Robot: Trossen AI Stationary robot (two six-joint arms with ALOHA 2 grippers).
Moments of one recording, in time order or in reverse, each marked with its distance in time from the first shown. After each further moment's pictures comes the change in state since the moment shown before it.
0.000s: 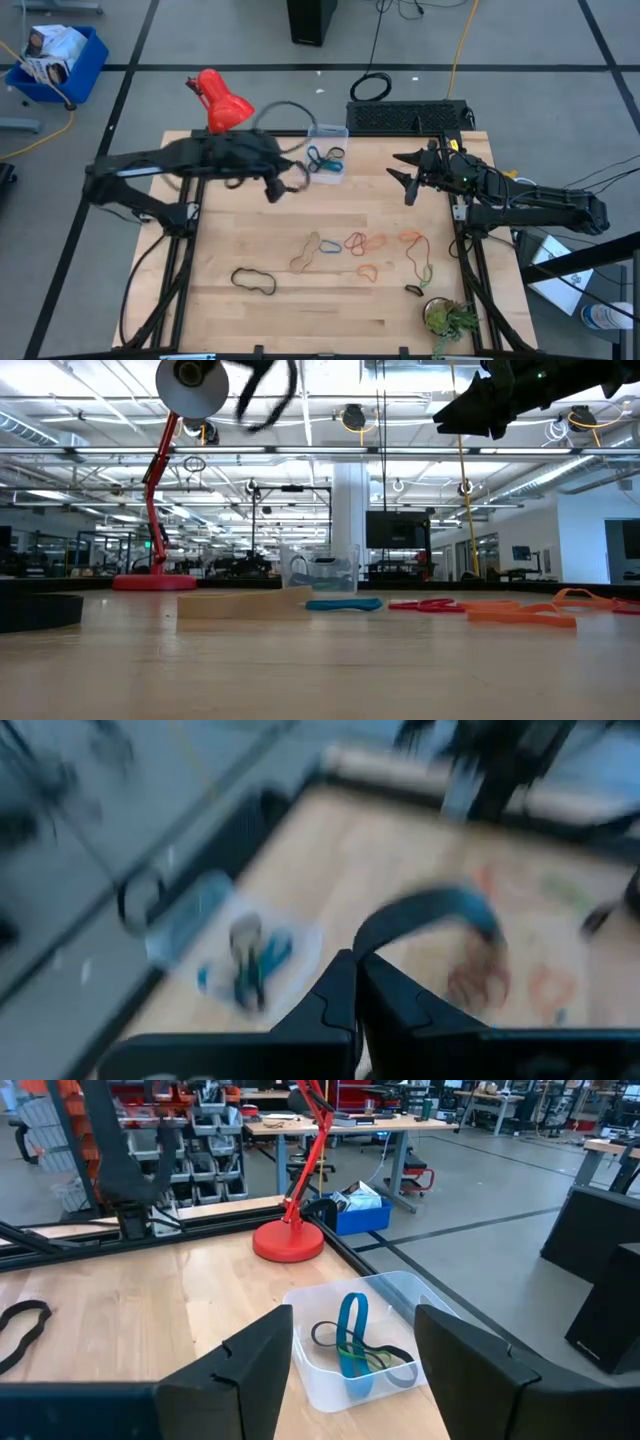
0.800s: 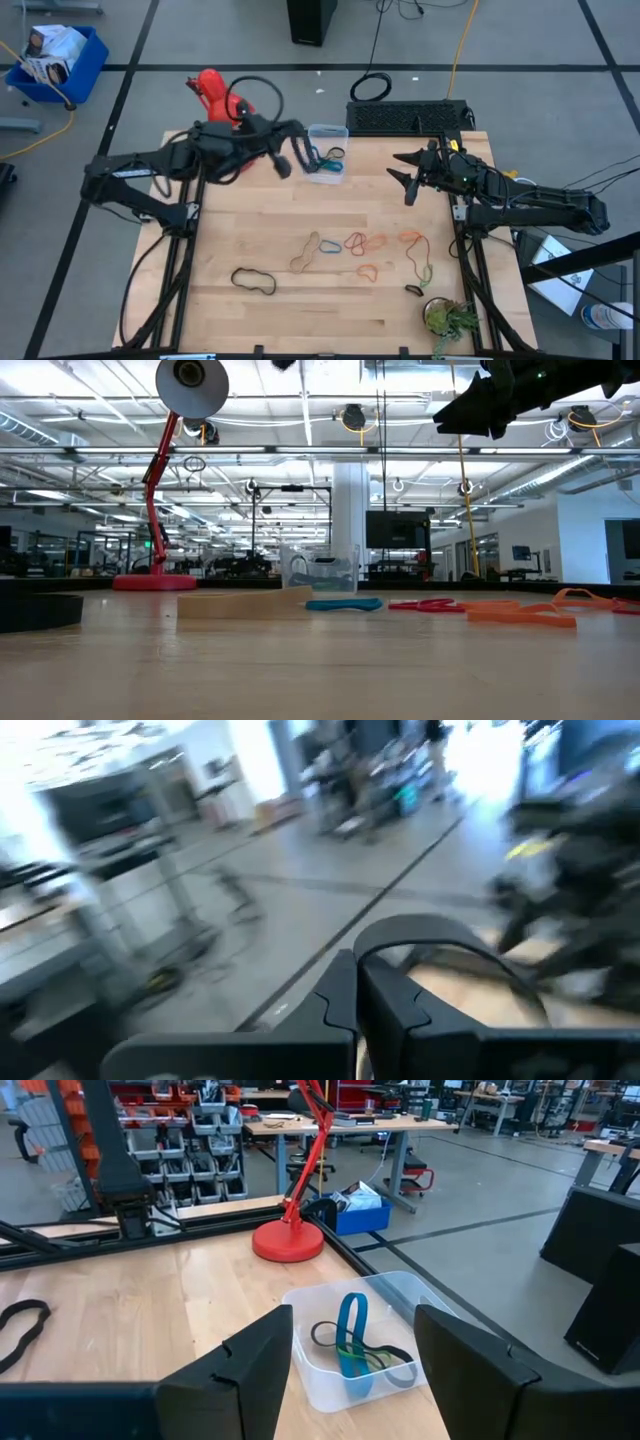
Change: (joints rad) left arm -0.033 0.027 0.026 0.457 -0.353 0.312; right arm 0.000 0.000 0.000 0.000 0.000 -0.002
